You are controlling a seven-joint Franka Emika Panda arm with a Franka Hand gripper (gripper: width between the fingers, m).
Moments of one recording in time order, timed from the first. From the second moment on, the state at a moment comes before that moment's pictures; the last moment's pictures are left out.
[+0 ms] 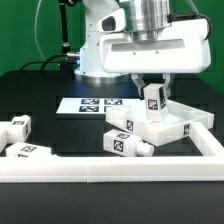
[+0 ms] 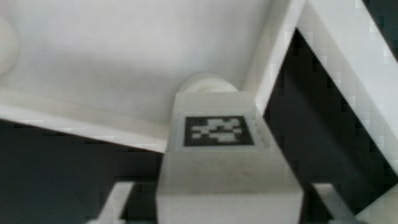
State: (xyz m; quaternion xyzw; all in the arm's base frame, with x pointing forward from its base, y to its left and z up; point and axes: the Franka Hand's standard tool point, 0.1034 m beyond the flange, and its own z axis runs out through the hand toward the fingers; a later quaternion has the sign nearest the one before) arm 0.533 0.063 0.084 -0.94 0.33 -0.01 0.07
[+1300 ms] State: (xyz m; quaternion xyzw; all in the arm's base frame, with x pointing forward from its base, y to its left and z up) arm 0.539 0.094 0.082 -0.68 0.73 0.04 0.09
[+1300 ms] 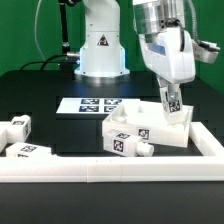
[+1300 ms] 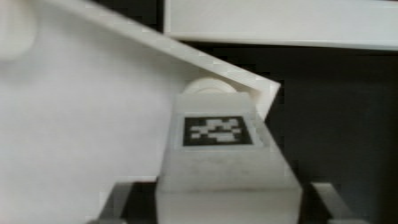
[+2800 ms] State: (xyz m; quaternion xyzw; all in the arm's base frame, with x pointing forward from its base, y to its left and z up) arm 0.547 0.114 0.081 -0.64 0.76 0.05 0.10
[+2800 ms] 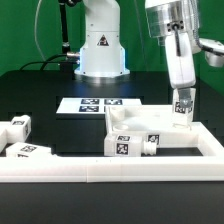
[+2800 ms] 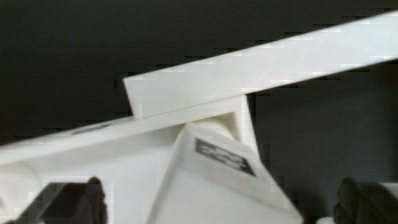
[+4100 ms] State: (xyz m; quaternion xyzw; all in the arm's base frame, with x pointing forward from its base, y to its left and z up) arm 0.542 0.114 0.083 -0.92 0.38 0.04 0.09
